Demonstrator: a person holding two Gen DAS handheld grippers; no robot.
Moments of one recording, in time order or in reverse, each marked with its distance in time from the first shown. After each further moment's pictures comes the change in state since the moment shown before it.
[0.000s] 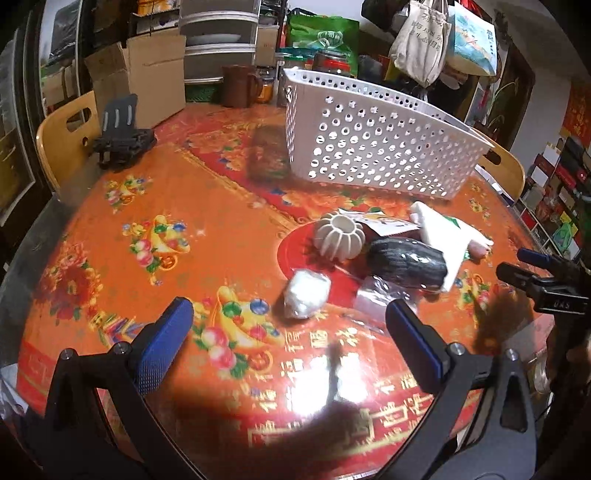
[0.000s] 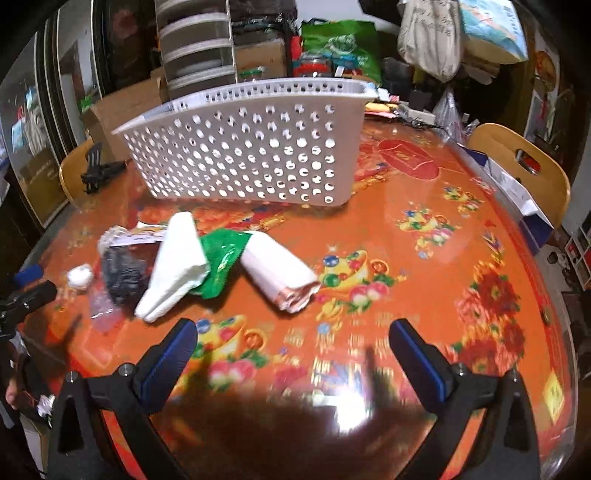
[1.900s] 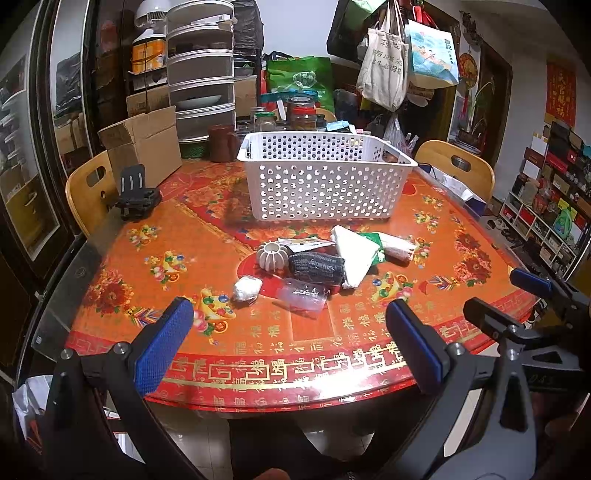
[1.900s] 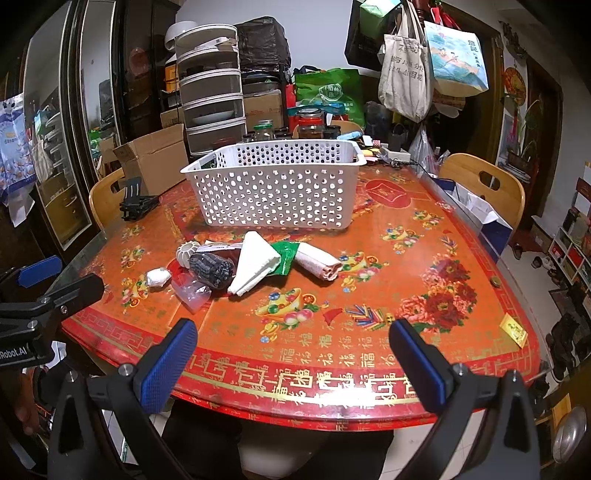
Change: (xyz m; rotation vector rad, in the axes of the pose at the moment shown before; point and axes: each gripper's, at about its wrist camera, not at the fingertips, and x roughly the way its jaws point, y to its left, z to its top) left arm -0.147 -0.097 -0.025 0.098 -0.156 0.050; right arm -0.138 0.060 -0.062 0.055 -0.185 -0.045
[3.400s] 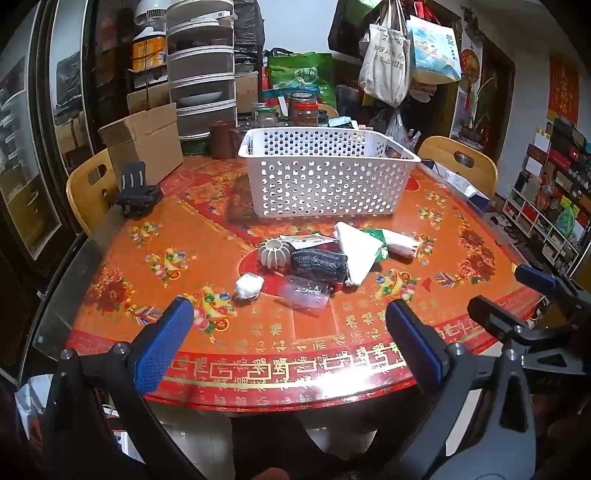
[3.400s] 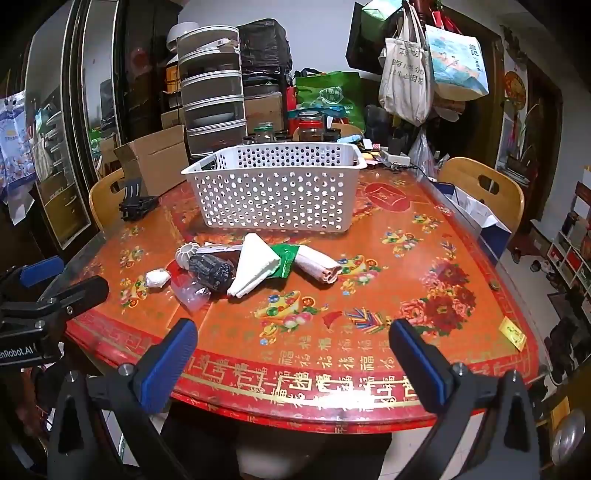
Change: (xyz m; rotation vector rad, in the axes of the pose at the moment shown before) left arm 0.005 0.000 0.000 0.004 0.014 0.010; right arm 0.000 0.002 0.000 -0.010 -0.012 -0.009
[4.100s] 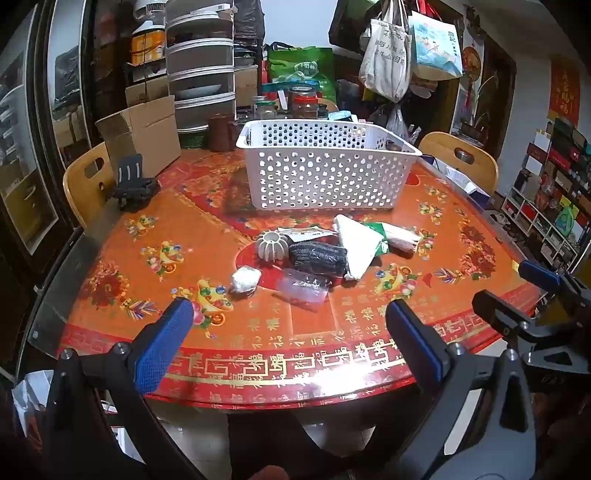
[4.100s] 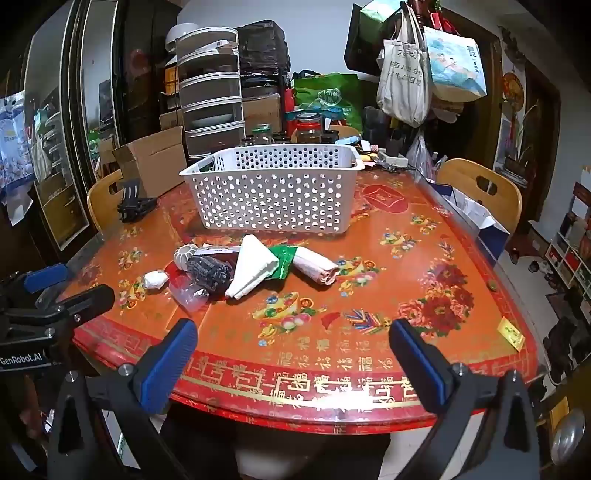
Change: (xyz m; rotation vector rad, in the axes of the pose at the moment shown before) left arm 0.011 0.002 -0.003 -0.013 0.032 -0.019; right arm -0.001 0.000 0.000 -0.004 0.000 -0.007
